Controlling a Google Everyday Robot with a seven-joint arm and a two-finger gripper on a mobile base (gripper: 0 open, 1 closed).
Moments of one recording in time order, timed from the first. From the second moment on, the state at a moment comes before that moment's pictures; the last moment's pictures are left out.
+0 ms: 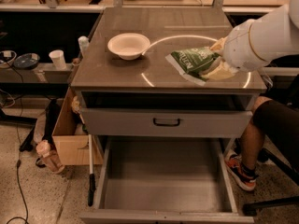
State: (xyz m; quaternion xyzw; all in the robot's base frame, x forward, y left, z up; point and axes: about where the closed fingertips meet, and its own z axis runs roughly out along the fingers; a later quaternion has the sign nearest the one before) arm 0.559 -0.167 0.920 -0.63 0.68 -0.04 0.37
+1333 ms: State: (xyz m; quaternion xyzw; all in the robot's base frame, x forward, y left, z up) arm 0.660 -0.156 0.882 -0.63 0.69 -0.07 0.35
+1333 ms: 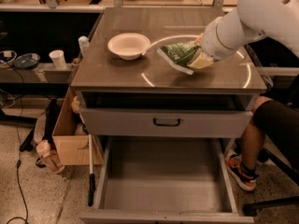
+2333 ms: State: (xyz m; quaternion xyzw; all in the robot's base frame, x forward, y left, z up) arm 0.660 -0.156 0.881 -0.63 0.69 -0.07 0.35
